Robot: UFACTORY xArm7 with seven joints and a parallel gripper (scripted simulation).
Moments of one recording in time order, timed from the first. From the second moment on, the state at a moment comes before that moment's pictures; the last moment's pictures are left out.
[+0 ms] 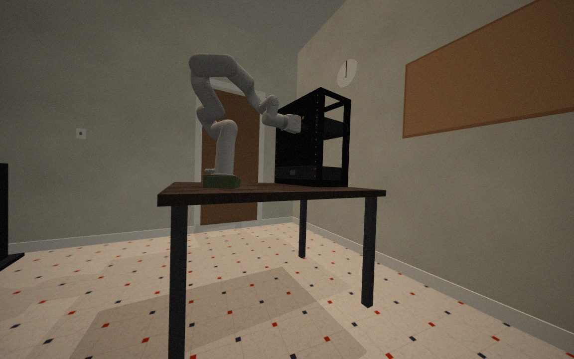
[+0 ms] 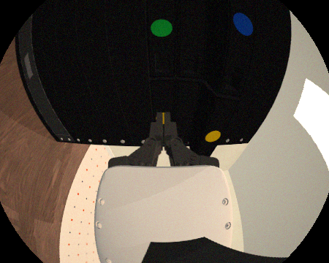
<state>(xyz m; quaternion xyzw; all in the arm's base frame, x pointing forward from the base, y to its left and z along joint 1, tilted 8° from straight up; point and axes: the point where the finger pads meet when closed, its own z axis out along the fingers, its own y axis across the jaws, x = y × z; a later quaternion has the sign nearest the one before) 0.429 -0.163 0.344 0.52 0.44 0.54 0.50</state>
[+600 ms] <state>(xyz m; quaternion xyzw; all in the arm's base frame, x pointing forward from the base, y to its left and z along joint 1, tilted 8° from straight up) 0.358 -0.160 0.337 0.52 0.44 0.54 0.50</state>
